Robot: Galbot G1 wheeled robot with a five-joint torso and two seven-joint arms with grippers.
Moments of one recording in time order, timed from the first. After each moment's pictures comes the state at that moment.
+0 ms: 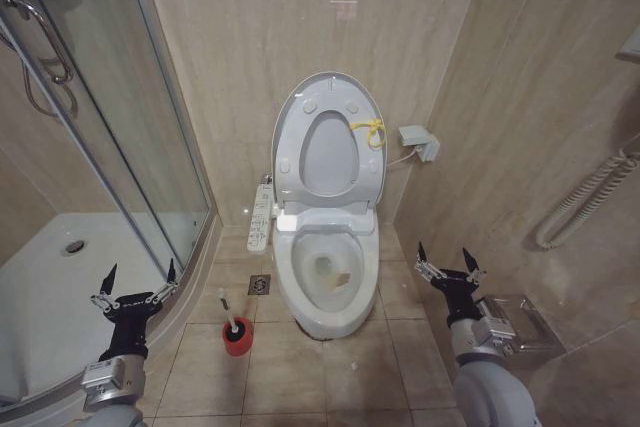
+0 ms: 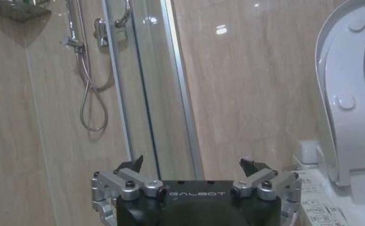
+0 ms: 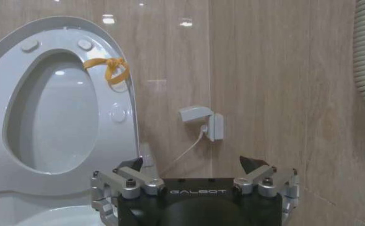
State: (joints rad) left arm 1.59 -1.18 -0.64 -2.11 -0.17 -0.13 -0.36; right arm -1.46 1.34 0.61 2.09 0.28 0.01 0.24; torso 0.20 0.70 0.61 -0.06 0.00
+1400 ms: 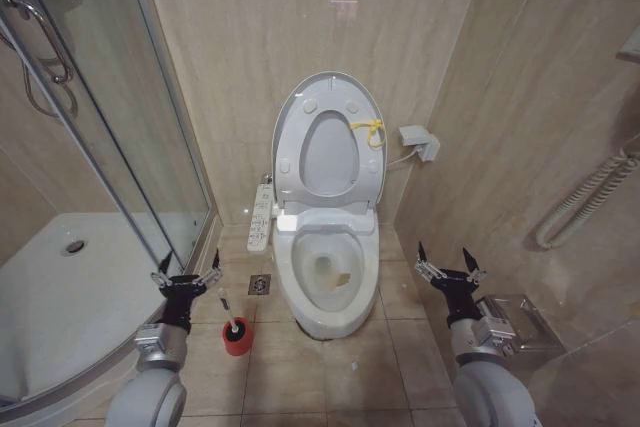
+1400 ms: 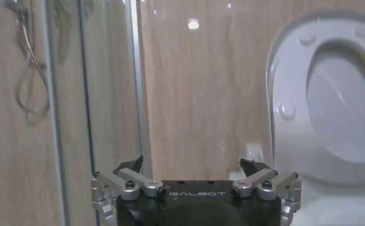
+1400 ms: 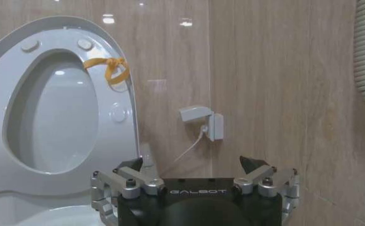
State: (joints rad) left arm 1.43 -1.24 -0.53 -2.09 -0.21 -0.02 -0.23; right arm -1.46 1.34 0.61 2.09 0.28 0.01 0.24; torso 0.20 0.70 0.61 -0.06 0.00
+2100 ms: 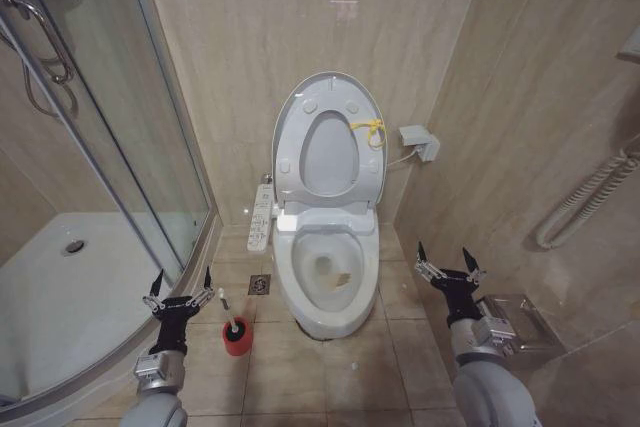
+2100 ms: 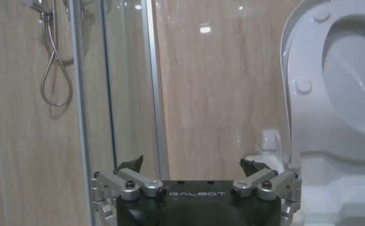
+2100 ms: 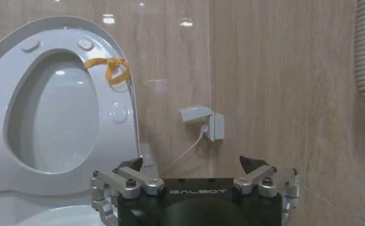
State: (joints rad) left arm 1.46 -1.25 -0.49 -1.90 -0.16 -0.26 -0.29; right arm -1.46 1.34 0.61 2.09 0.28 0.01 0.24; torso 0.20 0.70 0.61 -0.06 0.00
